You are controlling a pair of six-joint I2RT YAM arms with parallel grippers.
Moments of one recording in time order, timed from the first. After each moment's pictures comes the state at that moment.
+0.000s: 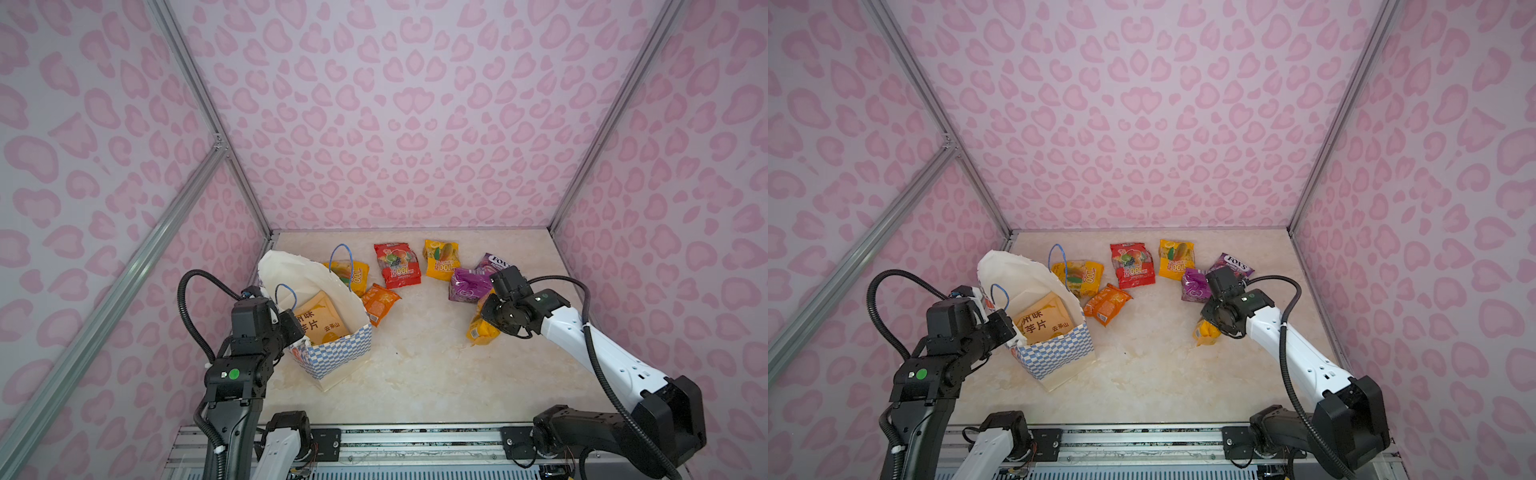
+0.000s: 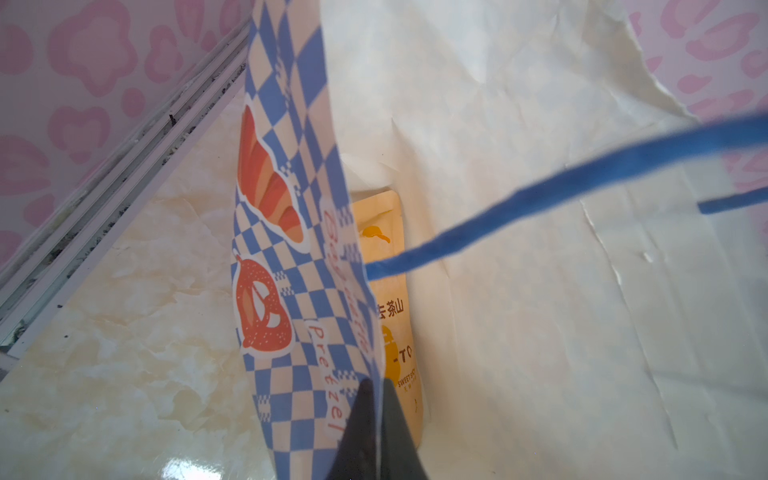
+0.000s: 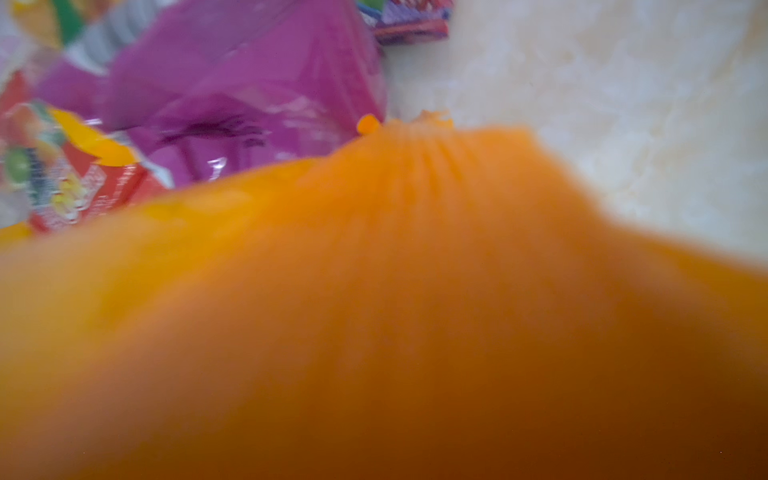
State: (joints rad) left arm 0.05 0.70 0.96 -0.98 0.02 -0.47; right arm 0.44 1.26 1.05 -0.86 0.14 0.93
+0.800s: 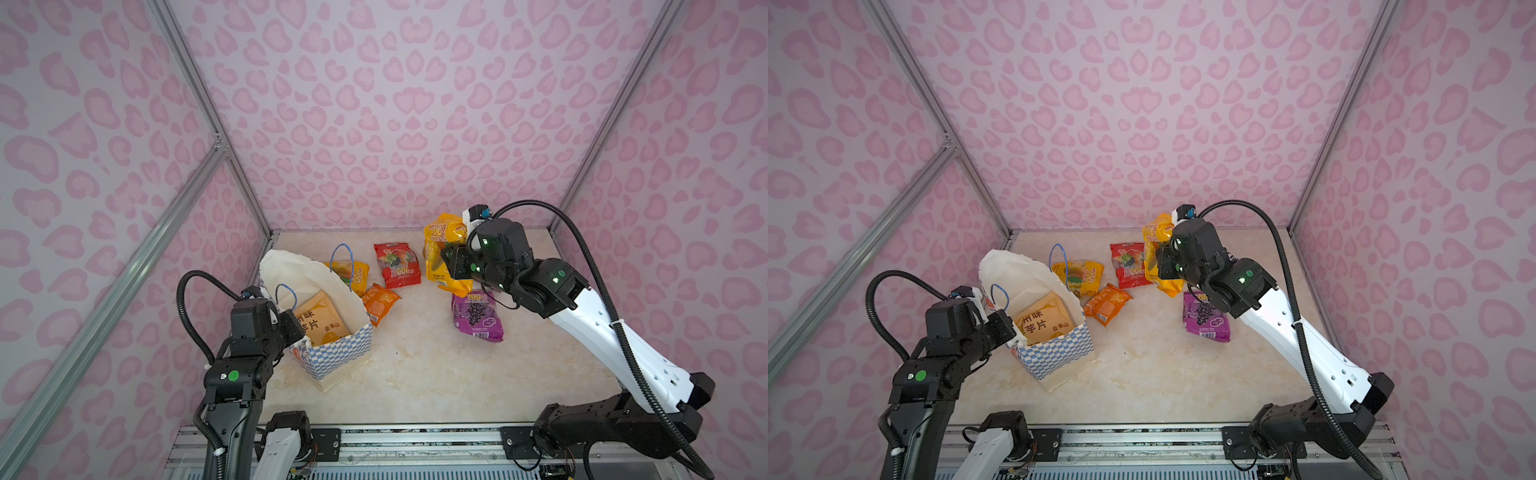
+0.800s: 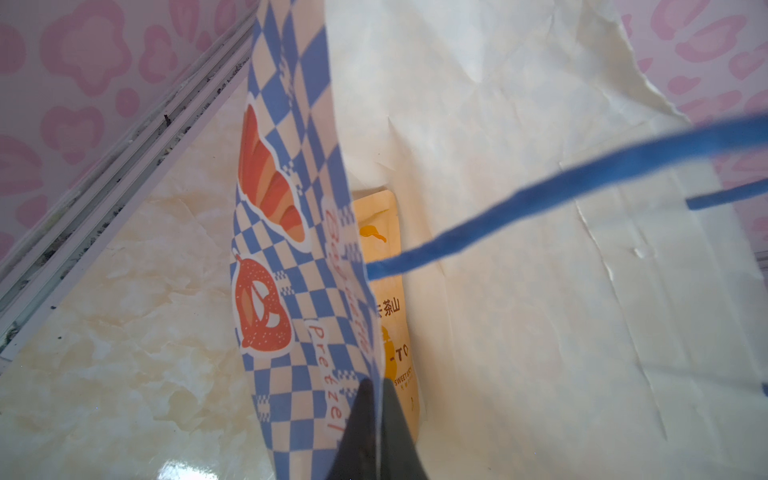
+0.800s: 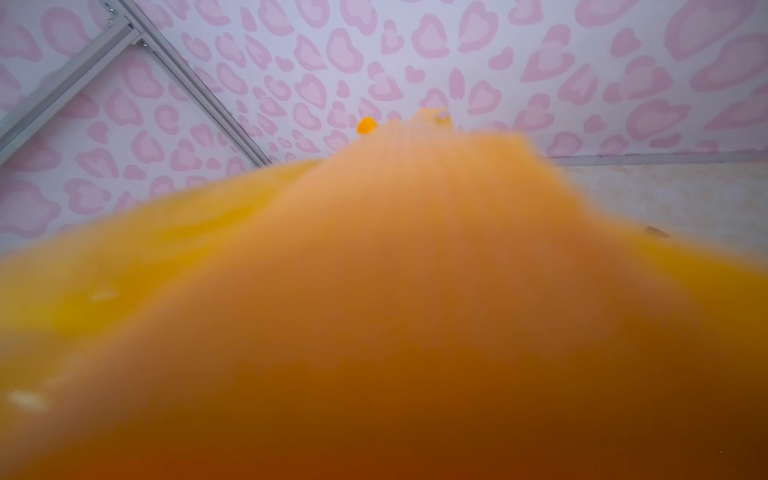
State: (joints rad) left arm 0.05 0.69 0.96 -0.98 0.03 -0.48; right arm 0.77 1.40 1.71 -0.81 0.22 0.49
